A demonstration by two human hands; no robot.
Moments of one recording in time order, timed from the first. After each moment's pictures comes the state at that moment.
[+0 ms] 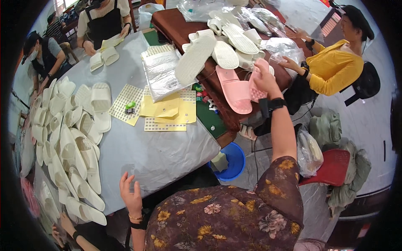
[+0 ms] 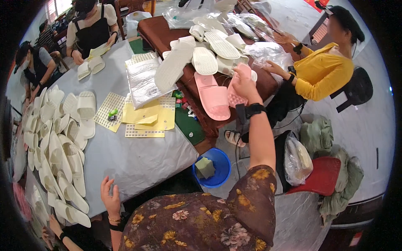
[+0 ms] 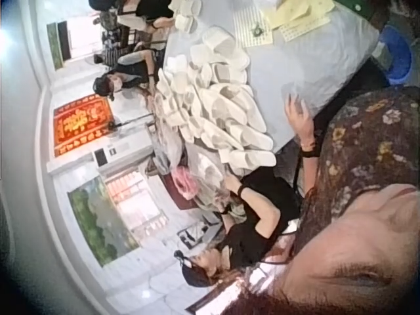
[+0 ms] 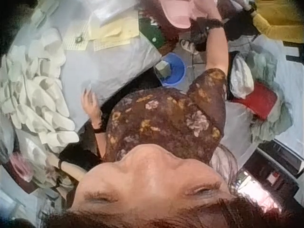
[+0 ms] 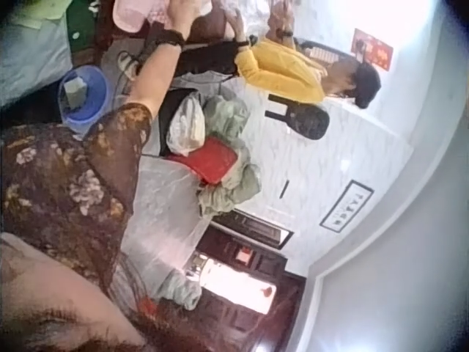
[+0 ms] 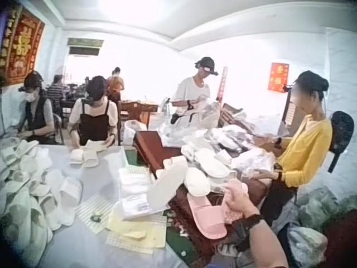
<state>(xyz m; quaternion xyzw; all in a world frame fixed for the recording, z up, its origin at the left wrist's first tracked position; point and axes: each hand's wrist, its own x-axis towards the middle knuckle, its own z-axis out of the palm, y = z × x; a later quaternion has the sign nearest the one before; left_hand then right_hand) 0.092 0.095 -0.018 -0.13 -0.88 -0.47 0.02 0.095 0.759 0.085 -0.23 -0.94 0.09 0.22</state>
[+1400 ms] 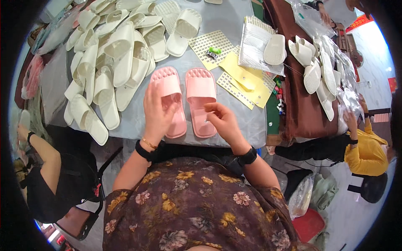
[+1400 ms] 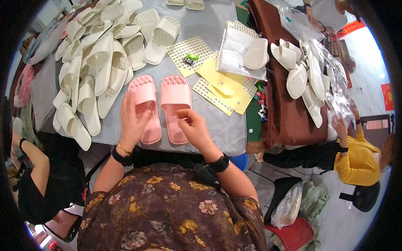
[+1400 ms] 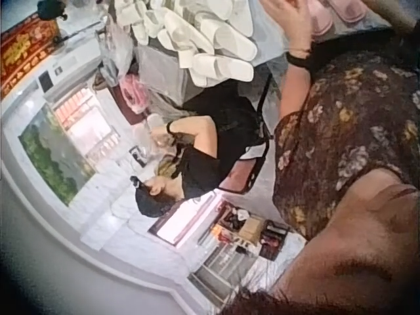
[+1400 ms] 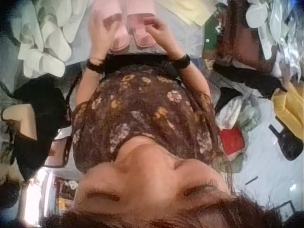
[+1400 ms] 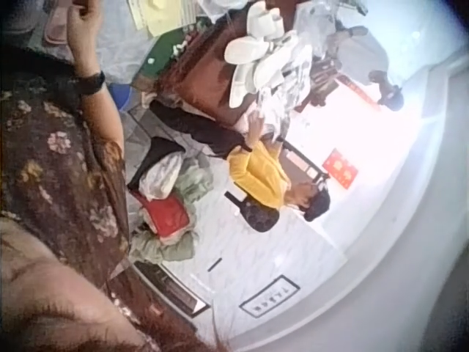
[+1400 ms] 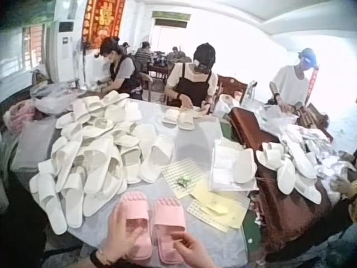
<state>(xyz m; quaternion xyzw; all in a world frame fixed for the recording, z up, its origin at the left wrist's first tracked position) 0.038 0.090 -0.031 -0.07 -0.90 -0.41 0.15 0.063 0.321 0.000 -0.05 -0.69 0.70 -0.17</state>
